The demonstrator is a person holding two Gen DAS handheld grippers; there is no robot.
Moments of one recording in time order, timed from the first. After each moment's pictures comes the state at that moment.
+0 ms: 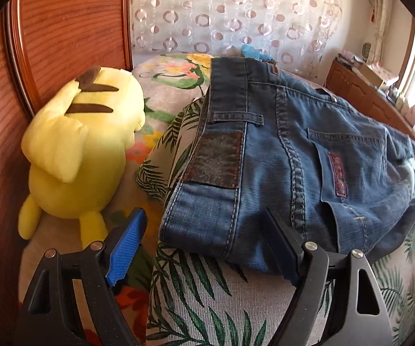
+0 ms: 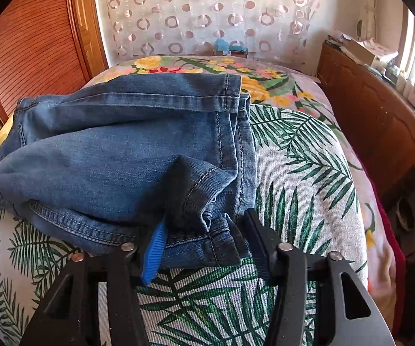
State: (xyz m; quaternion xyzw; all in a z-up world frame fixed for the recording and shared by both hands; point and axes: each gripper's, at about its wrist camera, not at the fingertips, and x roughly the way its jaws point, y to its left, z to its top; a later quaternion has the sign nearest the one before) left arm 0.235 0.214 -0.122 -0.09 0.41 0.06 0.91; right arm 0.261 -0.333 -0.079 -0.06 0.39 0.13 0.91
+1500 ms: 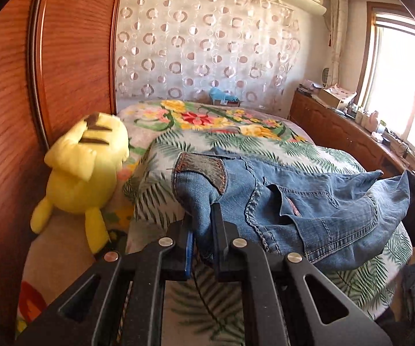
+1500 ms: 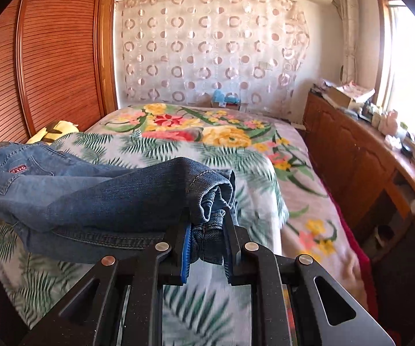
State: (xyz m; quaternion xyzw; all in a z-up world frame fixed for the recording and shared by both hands) left arm 0.055 0.149 -0.048 -0.08 0.30 0.00 0.95; right arm 0.061 -0.410 -0.030 -0.06 0.27 0.13 0.95
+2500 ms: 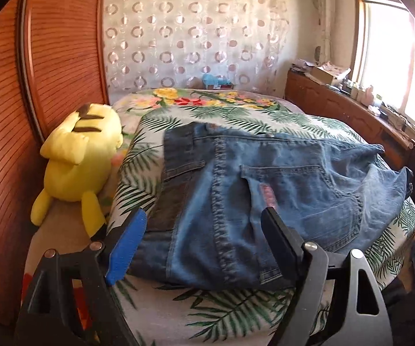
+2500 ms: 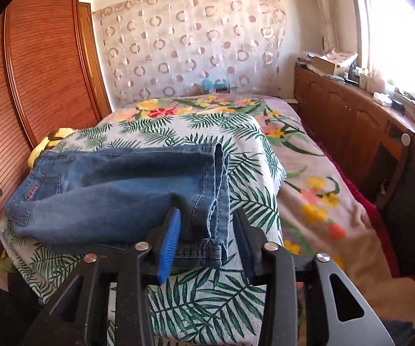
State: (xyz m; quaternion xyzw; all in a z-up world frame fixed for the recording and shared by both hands) left arm 0.043 0.104 -0.066 -0.02 0.32 -0.01 0.95; right arm 0.011 -0.444 -0.056 0.01 0.30 0.12 0.95
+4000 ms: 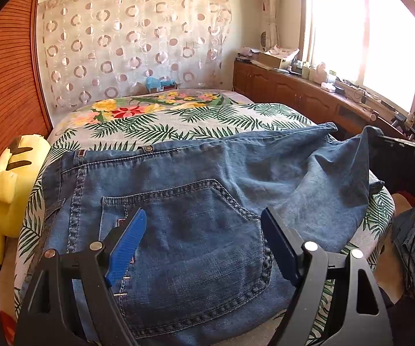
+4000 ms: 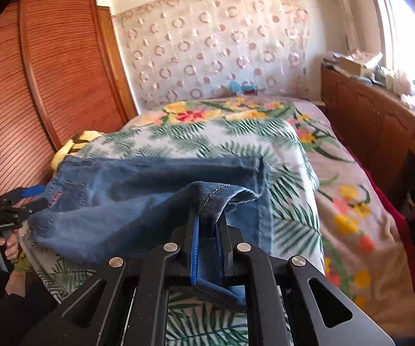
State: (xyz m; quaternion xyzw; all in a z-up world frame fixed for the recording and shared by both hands) left arm 0.084 -0.019 -0.067 0.02 0.32 -0.12 0.94; right arm 0.027 -0.418 -0.049 0.02 0.28 0.19 0.94
